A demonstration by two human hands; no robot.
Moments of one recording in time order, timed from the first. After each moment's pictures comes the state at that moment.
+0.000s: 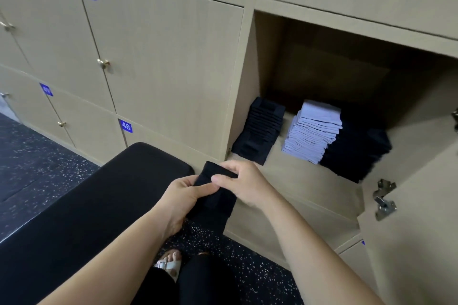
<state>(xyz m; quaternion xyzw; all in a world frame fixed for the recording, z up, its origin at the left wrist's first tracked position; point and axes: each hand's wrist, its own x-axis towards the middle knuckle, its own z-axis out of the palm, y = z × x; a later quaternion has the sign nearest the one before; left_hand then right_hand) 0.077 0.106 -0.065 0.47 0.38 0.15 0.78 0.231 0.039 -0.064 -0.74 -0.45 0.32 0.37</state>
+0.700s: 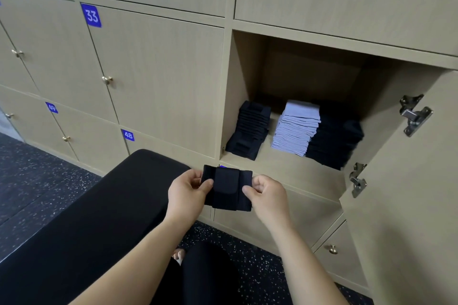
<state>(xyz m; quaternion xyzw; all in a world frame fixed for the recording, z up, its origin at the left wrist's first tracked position) 0.065 0.059 -0.057 0.66 0.43 0.31 0.53 0.203 -0.045 -0.076 -0.81 -0.30 0.15 0.48</state>
